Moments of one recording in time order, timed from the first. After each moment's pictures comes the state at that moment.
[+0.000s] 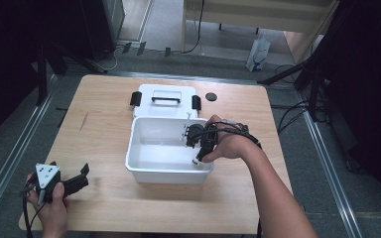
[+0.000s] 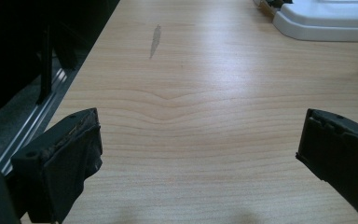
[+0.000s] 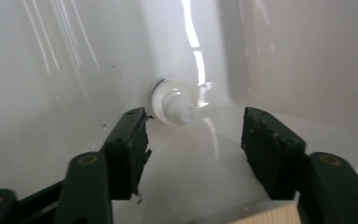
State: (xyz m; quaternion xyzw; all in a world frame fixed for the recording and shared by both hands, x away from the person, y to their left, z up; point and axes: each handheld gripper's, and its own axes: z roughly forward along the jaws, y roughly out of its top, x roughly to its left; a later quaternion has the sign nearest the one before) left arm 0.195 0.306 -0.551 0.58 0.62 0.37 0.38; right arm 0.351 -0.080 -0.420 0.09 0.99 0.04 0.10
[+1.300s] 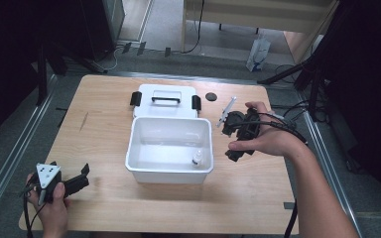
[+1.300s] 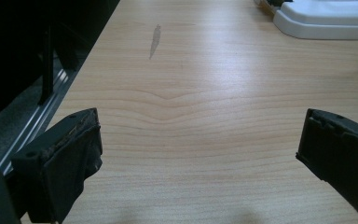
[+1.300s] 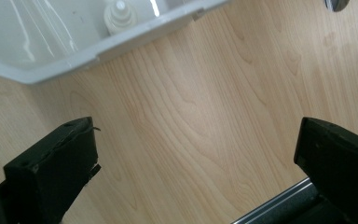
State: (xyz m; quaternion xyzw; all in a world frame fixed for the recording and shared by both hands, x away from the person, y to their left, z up) left arm 0.196 0.305 -0.551 0.58 0.62 0.37 0.38; right arm 0.339 -0.163 -0.357 0.19 0.97 0.06 0.14
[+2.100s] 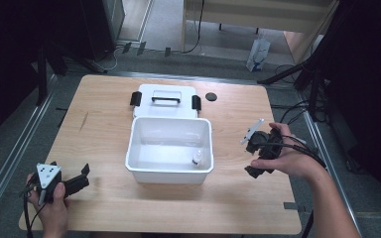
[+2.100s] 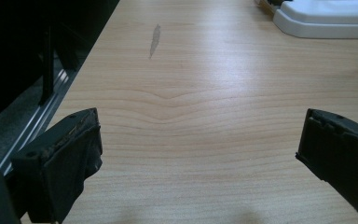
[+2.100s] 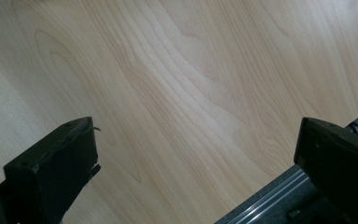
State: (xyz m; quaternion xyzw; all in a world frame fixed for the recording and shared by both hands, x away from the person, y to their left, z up) left arm 0.195 0.304 -0.551 0.58 0.62 0.37 0.37; right arm 0.319 -0.230 -0.404 0.25 0.96 0.06 0.14
